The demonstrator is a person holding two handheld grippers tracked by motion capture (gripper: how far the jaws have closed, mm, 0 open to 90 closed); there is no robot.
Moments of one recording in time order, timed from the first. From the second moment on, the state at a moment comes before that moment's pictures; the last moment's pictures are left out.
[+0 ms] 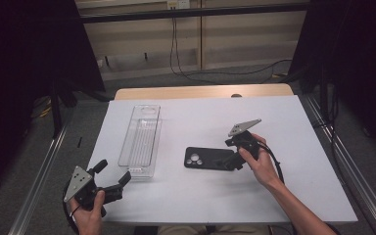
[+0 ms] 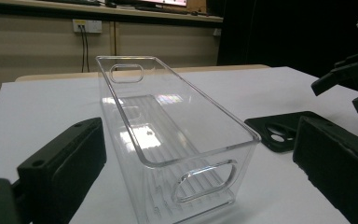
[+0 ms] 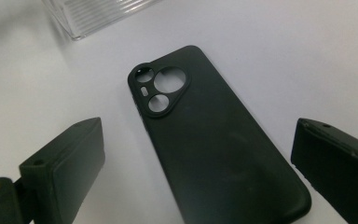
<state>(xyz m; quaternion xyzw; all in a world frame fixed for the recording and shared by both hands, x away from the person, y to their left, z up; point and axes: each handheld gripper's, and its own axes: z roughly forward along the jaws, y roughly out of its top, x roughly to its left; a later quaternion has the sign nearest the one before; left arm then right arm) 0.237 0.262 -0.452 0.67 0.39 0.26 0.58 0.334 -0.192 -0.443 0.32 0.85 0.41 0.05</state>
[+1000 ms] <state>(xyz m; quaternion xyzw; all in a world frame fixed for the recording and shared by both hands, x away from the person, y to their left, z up) 0.237 0.260 -0.451 0.67 0.39 0.26 0.58 0.385 -0.142 -0.464 0.23 0.94 0.25 -0.02</state>
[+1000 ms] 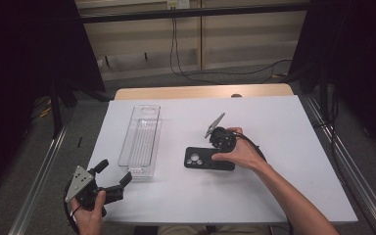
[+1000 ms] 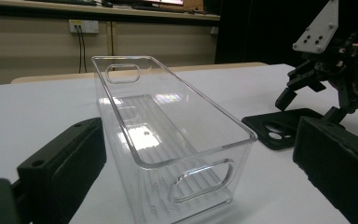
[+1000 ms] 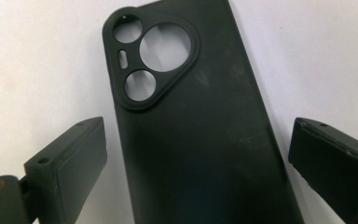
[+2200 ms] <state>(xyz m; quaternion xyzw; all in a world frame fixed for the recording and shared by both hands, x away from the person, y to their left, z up) 0.237 0.259 -0.451 0.68 0.38 0.26 0.57 0.378 -0.122 -0.468 0.18 0.97 0.17 0.01</state>
